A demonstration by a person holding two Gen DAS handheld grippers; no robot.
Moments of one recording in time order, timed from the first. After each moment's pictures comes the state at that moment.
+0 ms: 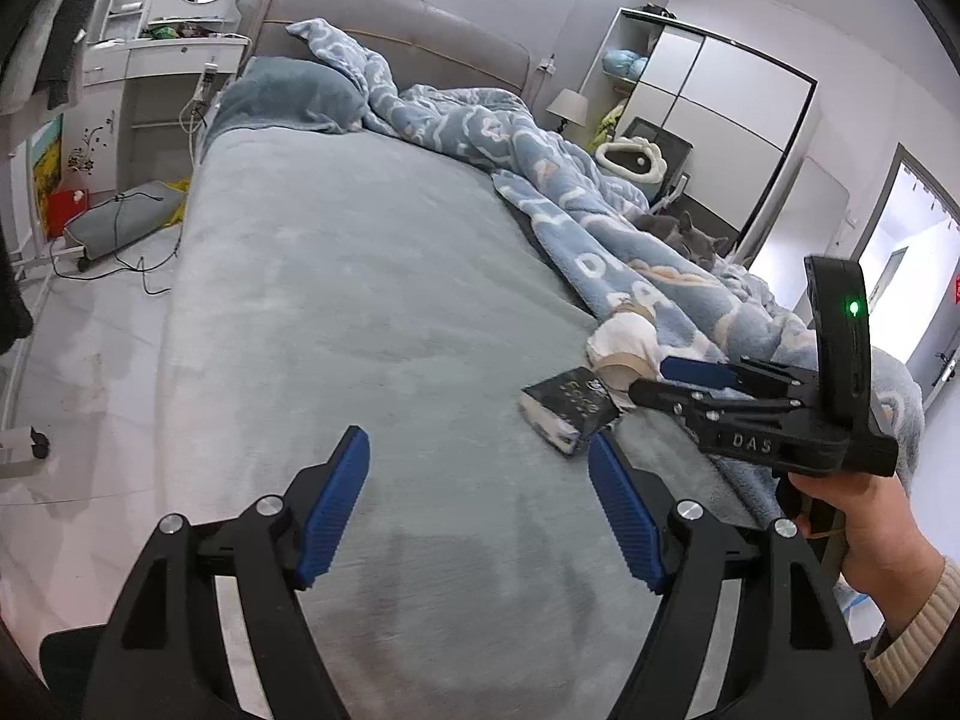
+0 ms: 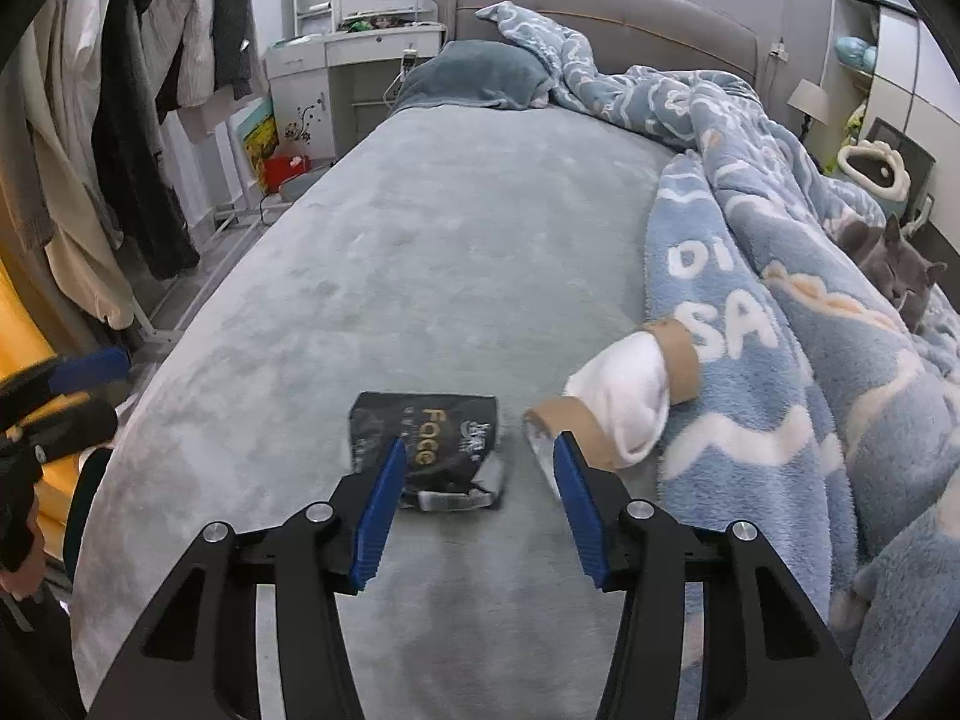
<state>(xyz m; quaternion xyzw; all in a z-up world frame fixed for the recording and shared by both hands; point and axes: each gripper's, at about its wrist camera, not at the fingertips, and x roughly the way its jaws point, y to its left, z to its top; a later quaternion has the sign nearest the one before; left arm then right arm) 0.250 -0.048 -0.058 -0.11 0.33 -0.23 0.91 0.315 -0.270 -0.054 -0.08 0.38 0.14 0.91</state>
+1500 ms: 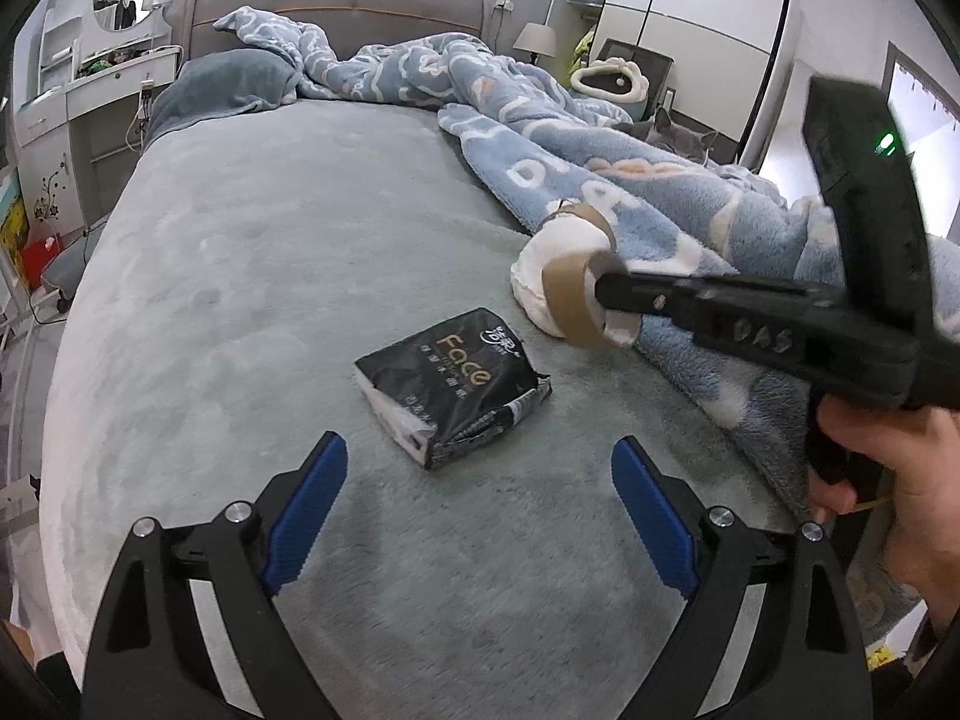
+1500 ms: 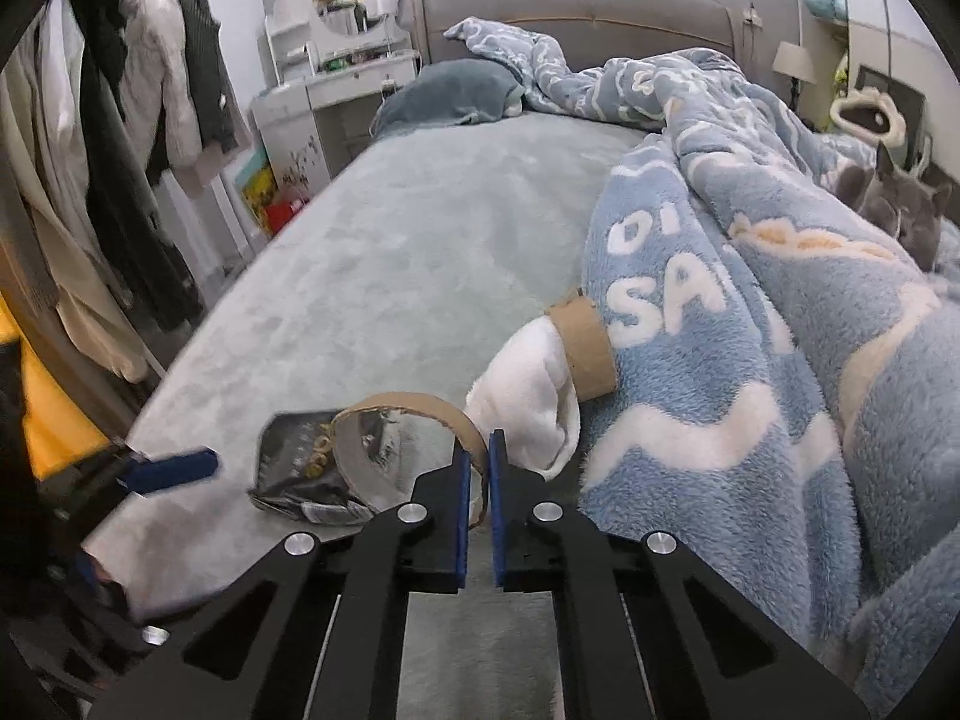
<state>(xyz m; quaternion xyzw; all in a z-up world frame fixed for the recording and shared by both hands) 0.279 -0.173 -0.093 -0.01 0.37 -0.23 0.90 0.336 -0.337 -0.066 0.01 0.37 0.17 0.91</state>
